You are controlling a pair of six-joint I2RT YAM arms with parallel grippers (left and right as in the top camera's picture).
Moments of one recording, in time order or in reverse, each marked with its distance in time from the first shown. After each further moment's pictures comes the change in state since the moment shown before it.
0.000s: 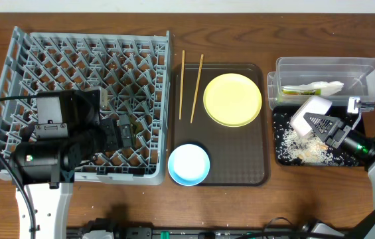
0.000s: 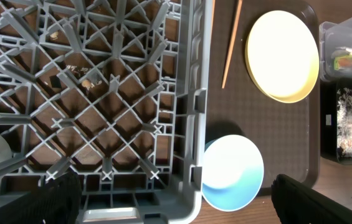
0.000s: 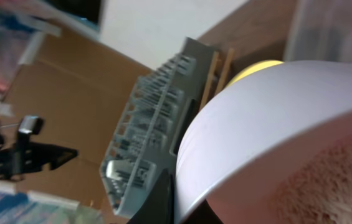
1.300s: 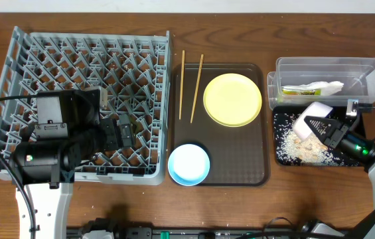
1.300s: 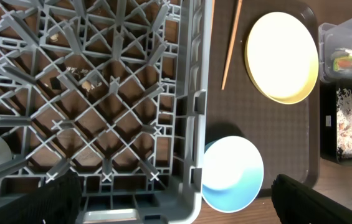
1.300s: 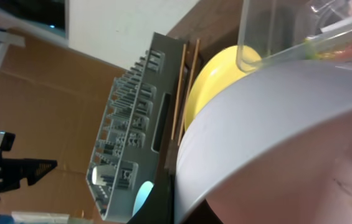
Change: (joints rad) left arm 0.000 0.000 0.000 0.006 0.000 0.000; right arm -0.008 0.000 -0.005 -0.044 0.112 0.024
